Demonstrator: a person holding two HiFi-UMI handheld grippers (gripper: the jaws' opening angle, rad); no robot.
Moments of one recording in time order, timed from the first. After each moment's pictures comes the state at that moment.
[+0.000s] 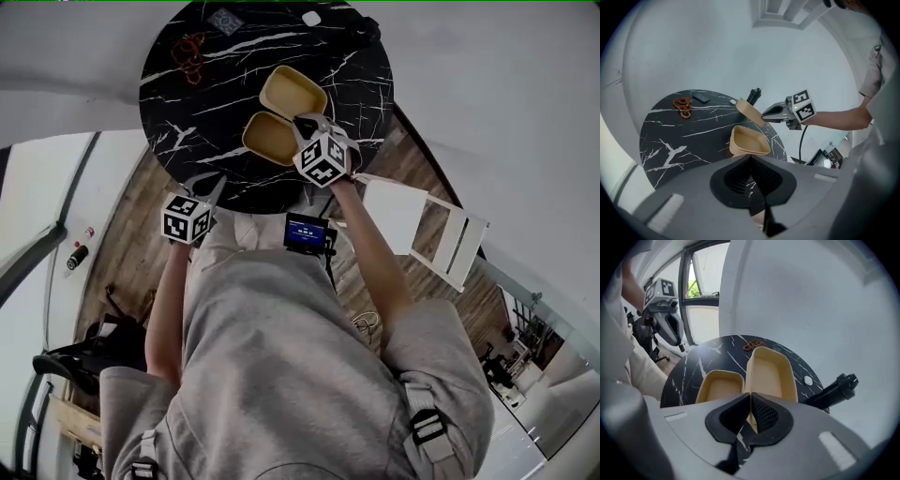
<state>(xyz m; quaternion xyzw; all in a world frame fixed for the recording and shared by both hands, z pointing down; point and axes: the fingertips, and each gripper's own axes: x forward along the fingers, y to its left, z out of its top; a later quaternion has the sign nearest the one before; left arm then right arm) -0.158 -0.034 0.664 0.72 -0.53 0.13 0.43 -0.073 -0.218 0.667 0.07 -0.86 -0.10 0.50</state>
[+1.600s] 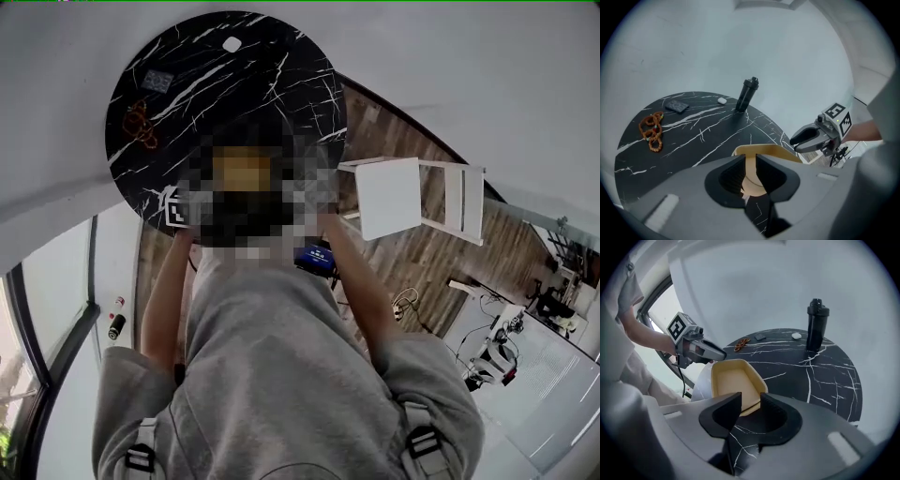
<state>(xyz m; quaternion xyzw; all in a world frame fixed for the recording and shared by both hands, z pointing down) -0.144 -0.166 0.692 0.76 -0.47 0.21 0.39 0.009 -0.179 0.694 0.17 -0.87 0.21 0.41</state>
